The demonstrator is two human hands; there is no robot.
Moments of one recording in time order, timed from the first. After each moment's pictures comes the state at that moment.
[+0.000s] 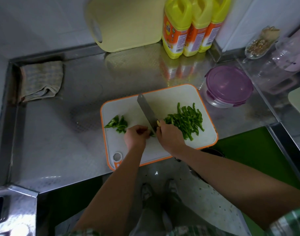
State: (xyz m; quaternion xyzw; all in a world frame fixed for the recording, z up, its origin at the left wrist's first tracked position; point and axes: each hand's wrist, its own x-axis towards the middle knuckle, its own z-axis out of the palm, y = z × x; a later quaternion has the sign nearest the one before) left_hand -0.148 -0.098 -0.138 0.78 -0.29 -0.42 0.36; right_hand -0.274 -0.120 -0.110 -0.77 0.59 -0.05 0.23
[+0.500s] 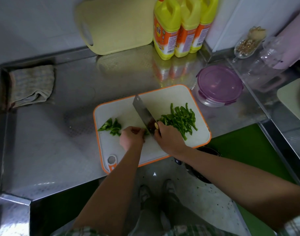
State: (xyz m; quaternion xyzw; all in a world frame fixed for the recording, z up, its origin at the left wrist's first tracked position) left_hand -0.161 -0.107 -0.129 0.84 -0.25 -0.36 0.31; right_hand -0.290 -0.117 -0.098 -0.77 0.58 -0.07 0.27
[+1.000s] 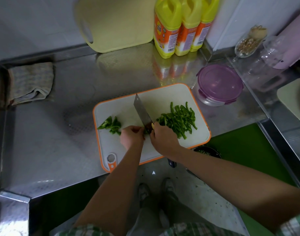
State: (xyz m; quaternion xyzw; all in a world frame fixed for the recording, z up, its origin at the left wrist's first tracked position) left_hand -0.163 -0.106 -0.132 0.84 -0.25 -0.37 0.32; right_hand -0.274 -0.109 -0.094 -0.76 0.59 -0.04 0.27
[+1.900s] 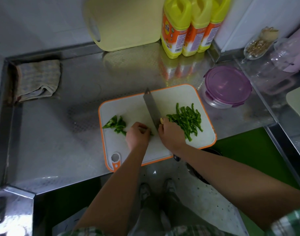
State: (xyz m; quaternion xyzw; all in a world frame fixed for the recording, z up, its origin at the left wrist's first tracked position) left_hand -0.157 -0.104 -0.136 0.81 -0.34 -0.36 0.31; right_hand -0.278 -0.129 -0.114 -0.75 0.62 -0.07 0.23
